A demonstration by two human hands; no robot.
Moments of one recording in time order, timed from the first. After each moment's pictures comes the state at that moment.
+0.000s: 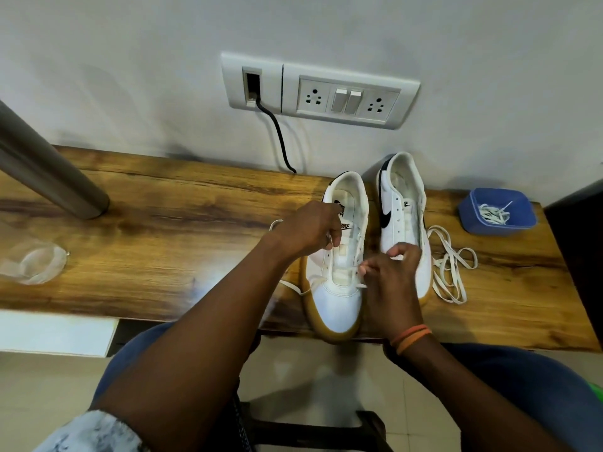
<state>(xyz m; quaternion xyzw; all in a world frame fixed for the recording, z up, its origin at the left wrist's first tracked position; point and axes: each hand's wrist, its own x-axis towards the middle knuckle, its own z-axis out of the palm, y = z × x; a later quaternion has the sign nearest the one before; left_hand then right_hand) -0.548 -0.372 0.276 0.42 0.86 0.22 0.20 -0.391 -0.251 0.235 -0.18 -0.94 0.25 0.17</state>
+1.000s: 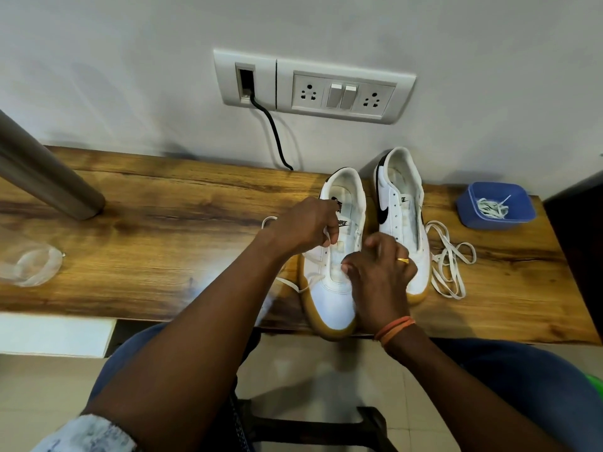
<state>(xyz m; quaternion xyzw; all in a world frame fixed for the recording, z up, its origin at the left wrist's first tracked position) -0.549 -0.372 0.274 0.42 0.85 0.23 0.21 -0.397 -0.266 0.236 -0.19 -0.96 0.15 0.12</state>
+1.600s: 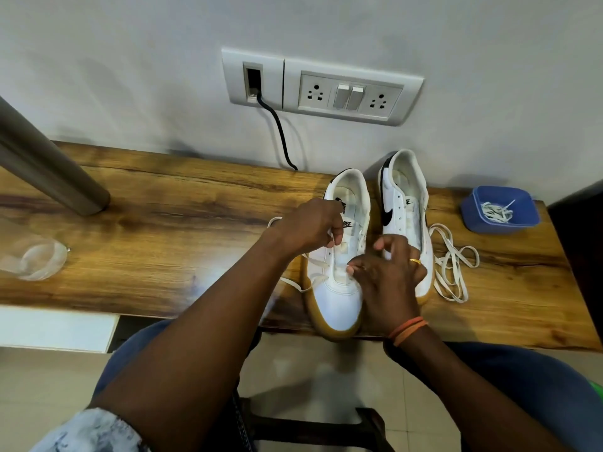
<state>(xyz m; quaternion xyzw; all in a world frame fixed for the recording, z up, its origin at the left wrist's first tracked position) -0.549 -0.372 0.273 0.42 0.85 0.23 0.21 -0.395 -0.254 0.241 -0.19 -0.94 0.24 0.13</state>
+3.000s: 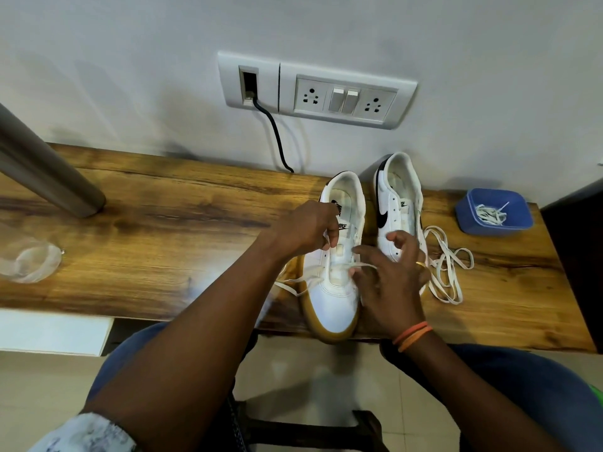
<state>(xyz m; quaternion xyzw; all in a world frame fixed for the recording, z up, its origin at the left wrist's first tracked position) -0.550 -0.369 0.270 0.41 0.85 0.24 0.21 -0.390 -0.247 0.252 -0.20 -0.94 0.23 0.13</state>
